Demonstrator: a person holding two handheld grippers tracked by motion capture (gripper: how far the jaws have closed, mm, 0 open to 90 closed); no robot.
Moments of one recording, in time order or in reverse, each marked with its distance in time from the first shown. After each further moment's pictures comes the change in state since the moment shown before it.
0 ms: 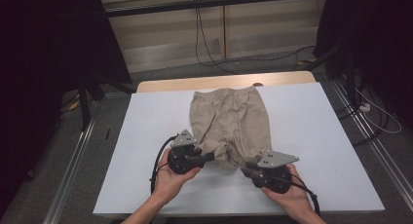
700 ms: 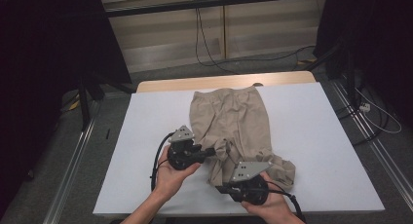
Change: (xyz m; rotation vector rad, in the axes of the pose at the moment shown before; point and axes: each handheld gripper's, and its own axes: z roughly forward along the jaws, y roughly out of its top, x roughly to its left) left arm 0.003 0.003 -0.001 -0.031 -0.005 -0.033; right arm 0.054 0.022 0.018 0.000 0.310 -0.042
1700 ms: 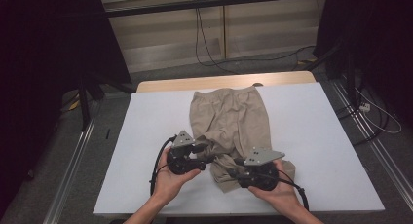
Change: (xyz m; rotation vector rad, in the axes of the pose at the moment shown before) left arm 0.007 -0.019 0.007 0.061 0.099 0.022; right arm -0.036 0.000 -0.013 -0.012 -0.234 0.001
